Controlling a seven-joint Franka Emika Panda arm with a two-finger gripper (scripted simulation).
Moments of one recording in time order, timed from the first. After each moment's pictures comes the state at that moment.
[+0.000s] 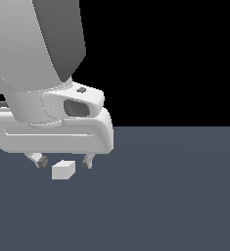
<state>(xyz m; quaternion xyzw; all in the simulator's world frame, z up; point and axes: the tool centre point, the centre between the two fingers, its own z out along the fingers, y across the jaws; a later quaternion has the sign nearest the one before) -0.048 0.101 0.026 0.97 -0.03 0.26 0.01</state>
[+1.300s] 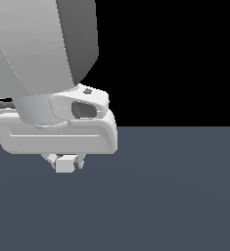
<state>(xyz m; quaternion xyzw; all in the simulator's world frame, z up) -0.046 0.094 0.025 0.97 -0.02 0.26 0.01</state>
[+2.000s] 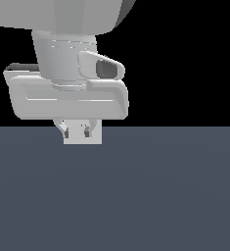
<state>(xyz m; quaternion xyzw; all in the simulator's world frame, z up) -0.035 0.077 0.085 0.96 0.05 0.26 -0.01</state>
